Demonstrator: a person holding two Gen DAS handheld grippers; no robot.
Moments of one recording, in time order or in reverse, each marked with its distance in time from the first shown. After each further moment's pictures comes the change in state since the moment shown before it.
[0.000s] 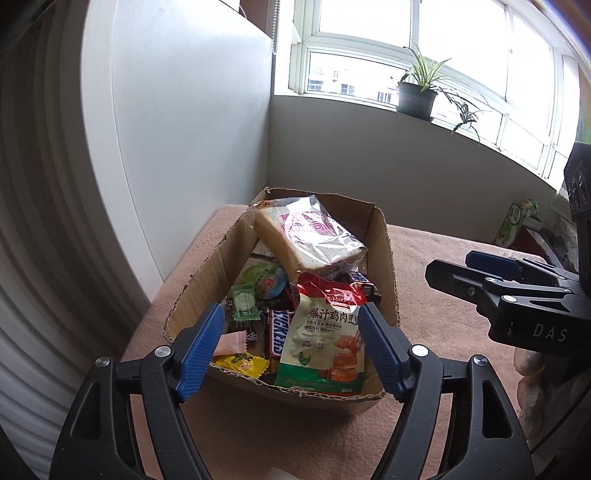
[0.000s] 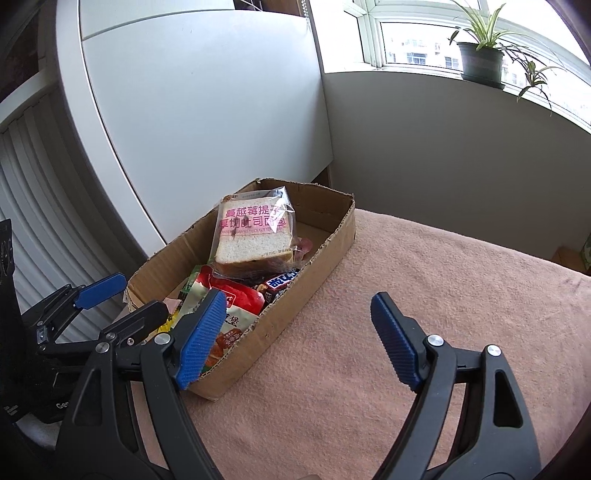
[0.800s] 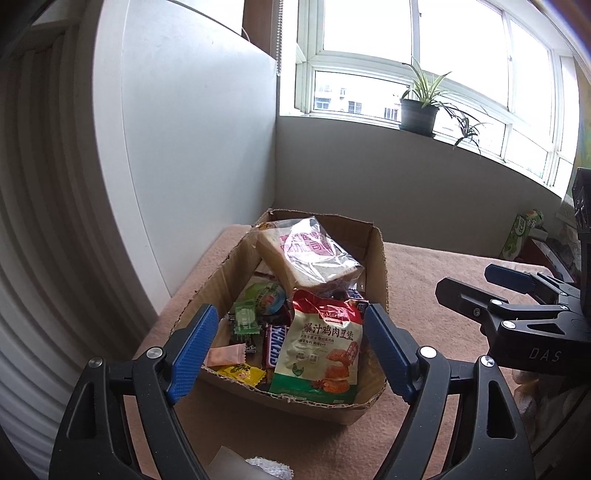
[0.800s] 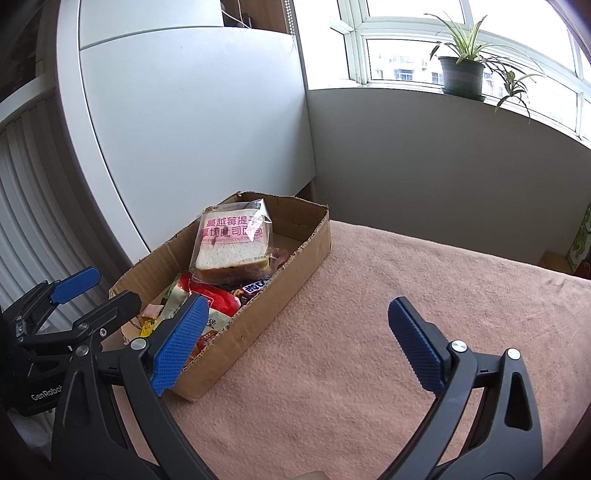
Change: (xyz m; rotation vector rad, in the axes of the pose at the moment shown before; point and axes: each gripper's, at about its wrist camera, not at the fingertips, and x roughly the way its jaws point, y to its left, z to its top) left arm -0.017 -0.011 -0.002 -0.003 -0.082 0.047; right arm -0.011 -0.008 -0.006 -0.002 -0.068 -0.057
